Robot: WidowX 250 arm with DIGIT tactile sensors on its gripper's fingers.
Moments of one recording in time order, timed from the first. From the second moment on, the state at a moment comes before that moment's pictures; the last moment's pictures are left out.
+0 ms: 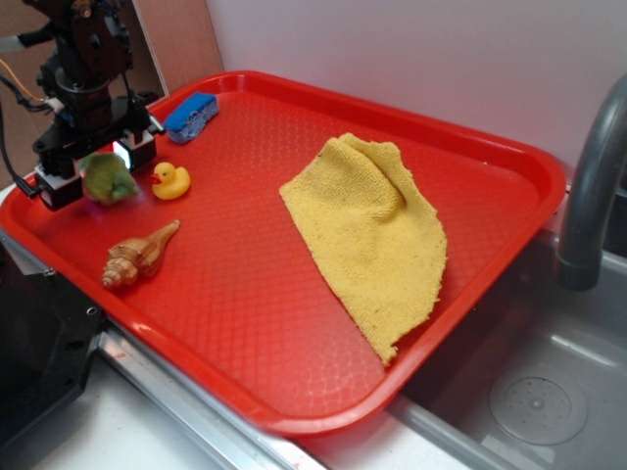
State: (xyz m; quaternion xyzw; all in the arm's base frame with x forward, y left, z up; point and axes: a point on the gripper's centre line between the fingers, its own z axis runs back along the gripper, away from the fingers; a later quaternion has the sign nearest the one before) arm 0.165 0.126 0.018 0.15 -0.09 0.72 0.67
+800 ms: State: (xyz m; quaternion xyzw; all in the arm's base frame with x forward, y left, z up) arm 0.164 0.114 0.044 0.12 -0.08 0.65 0.75
